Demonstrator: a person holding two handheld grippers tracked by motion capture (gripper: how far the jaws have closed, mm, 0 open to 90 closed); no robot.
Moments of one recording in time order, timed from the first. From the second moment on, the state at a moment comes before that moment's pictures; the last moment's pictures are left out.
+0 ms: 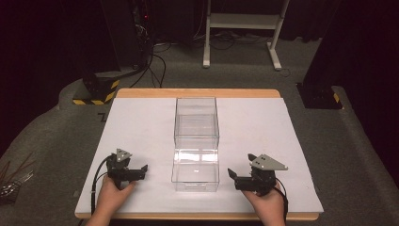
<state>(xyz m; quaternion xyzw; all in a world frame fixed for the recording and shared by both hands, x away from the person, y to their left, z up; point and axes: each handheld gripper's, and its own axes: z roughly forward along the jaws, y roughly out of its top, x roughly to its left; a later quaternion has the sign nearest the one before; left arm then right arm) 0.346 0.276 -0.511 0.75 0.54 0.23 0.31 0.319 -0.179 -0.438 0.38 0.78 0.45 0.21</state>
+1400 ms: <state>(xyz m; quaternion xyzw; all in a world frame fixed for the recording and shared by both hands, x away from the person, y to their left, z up) 0.346 0.276 -0.511 0.75 0.54 0.23 0.31 0.298 -0.140 -0.453 0.33 0.80 0.48 0.15</state>
